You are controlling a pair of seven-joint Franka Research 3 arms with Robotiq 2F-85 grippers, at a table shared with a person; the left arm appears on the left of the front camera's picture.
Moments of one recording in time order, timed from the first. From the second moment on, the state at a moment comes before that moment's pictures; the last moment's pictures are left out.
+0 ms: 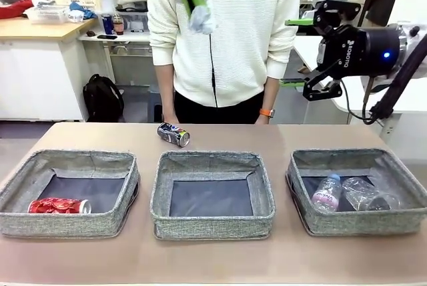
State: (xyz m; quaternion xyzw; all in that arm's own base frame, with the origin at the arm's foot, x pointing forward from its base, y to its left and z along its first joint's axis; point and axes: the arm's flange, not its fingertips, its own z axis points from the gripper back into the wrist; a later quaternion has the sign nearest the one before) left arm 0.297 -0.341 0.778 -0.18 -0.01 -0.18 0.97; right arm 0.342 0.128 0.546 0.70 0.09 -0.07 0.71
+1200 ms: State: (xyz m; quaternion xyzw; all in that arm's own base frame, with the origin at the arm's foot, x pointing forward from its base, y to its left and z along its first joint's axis) left arm 0.300 -0.345 0.778 -0.18 -0.01 -0.18 0.97; right arm 0.342 0.128 0.546 0.70 0.09 -0.07 0.71
